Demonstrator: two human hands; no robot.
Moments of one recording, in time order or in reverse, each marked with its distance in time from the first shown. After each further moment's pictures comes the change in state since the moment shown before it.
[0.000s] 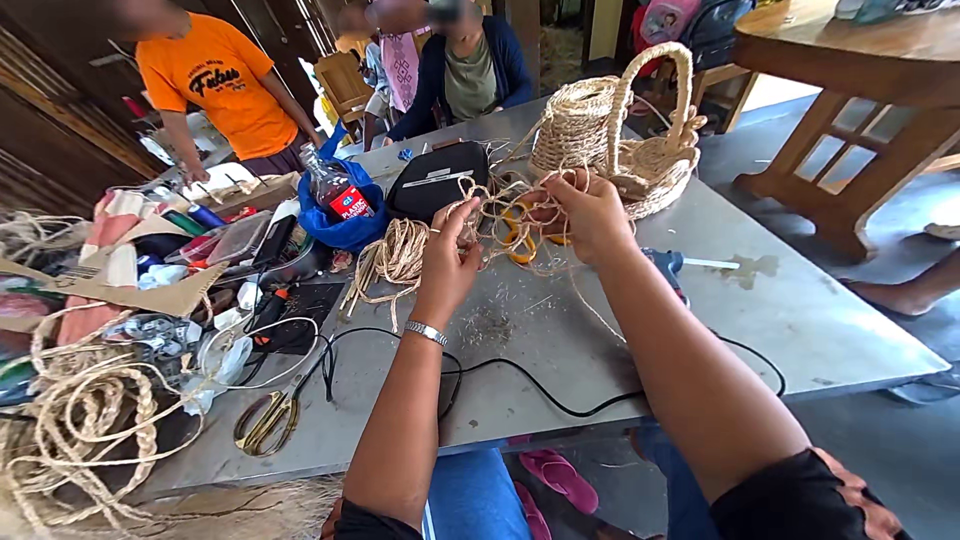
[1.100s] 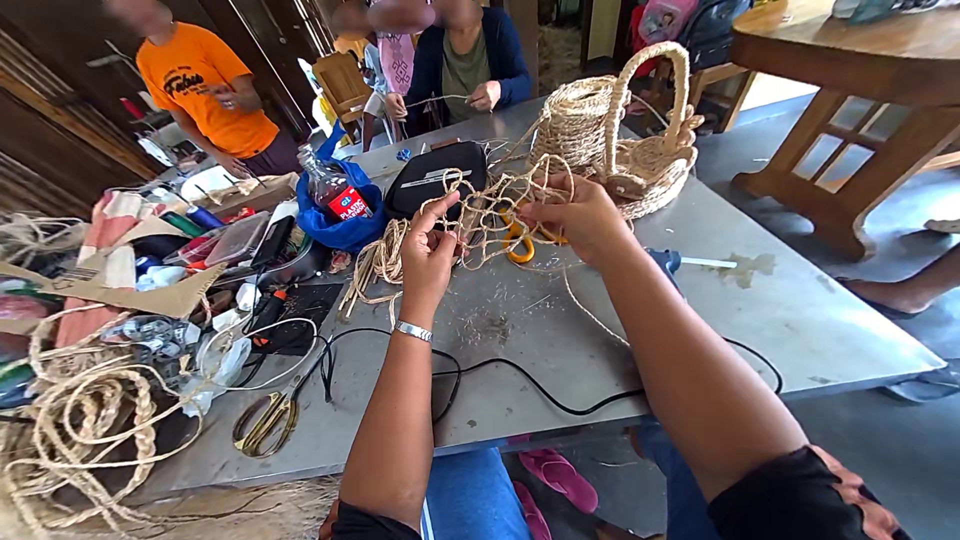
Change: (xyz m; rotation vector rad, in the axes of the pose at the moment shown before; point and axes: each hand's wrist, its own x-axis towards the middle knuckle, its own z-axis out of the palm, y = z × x) left_hand 0.000 -0.002 -0.013 -0.334 0.130 -0.031; right_hand 0.006 0.007 -0.009 -0.172 -0.121 -0.020
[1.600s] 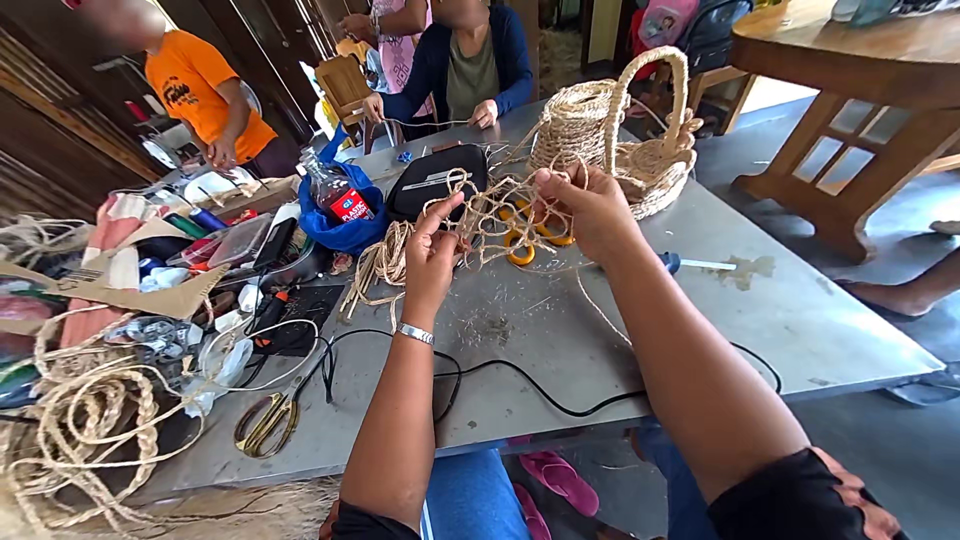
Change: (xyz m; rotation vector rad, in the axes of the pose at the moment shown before) left_hand 0.000 0.001 0.001 -0.035 -0.041 0.019; right_hand 0.003 -0.003 -0.006 0.158 0.014 -0.155
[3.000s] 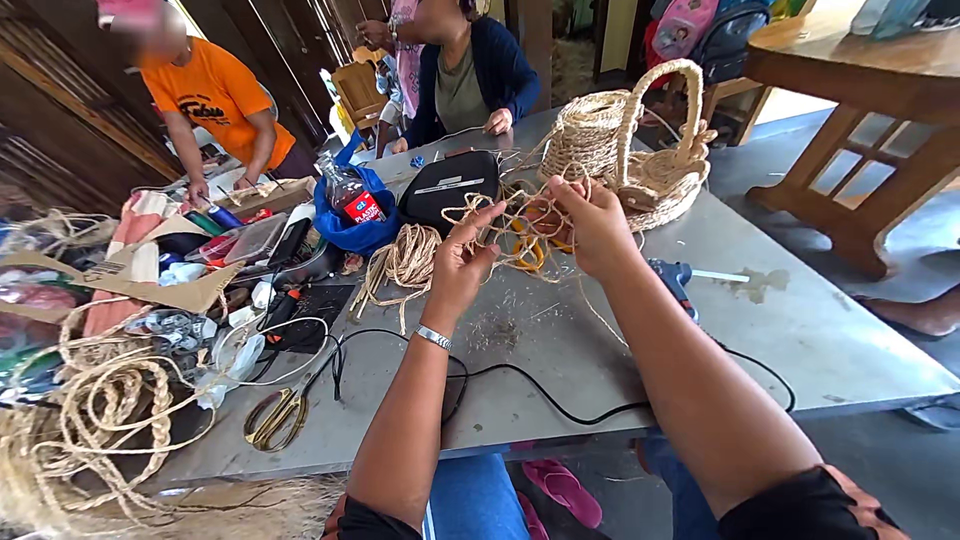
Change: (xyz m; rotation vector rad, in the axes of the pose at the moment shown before) left_hand -0.001 0.001 0.013 -0.033 -0.135 0.072; right_hand -0.010 -0.003 0.020 0.071 0.038 0.051
